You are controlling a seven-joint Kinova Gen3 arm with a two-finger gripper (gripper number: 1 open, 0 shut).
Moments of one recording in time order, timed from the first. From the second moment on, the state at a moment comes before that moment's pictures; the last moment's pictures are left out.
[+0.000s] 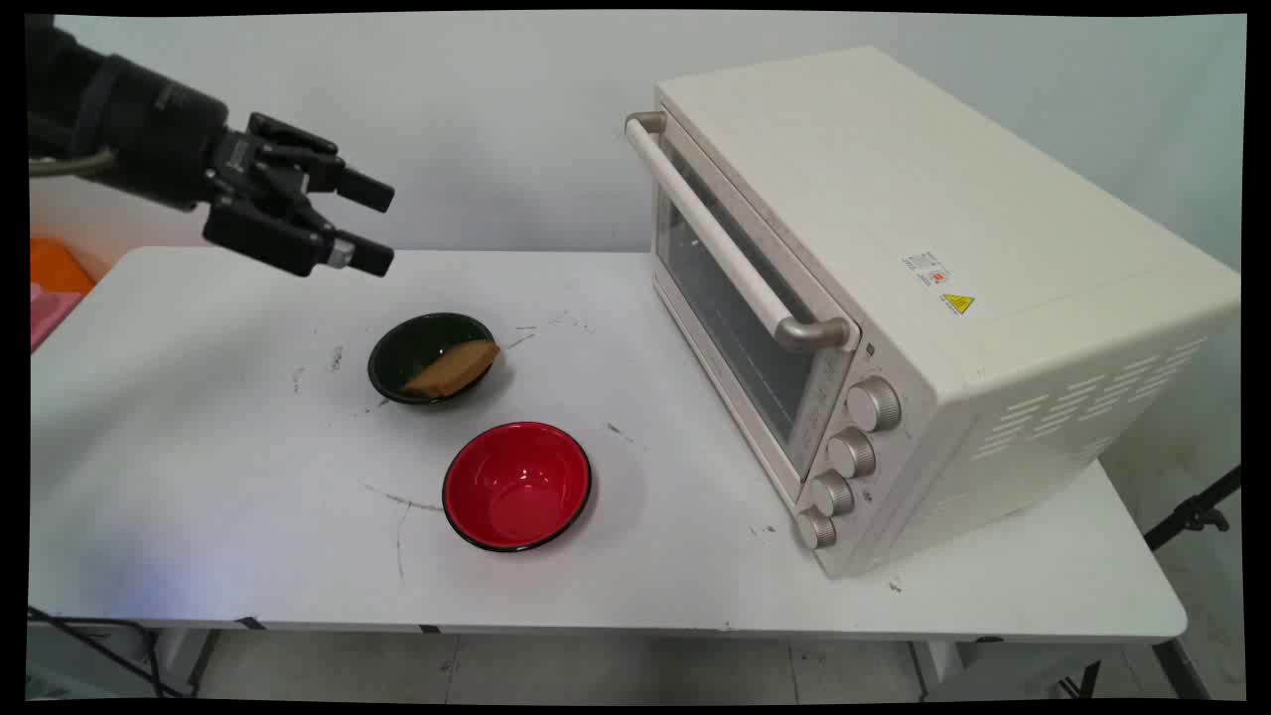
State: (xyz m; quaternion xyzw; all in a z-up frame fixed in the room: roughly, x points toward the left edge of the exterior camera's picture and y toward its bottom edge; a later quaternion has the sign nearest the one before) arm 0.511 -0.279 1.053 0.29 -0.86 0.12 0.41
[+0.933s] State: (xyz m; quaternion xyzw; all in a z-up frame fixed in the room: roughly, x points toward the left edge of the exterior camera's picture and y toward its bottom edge) arm 0.438 -0.338 1.117 0.33 -0.85 0.13 0.39
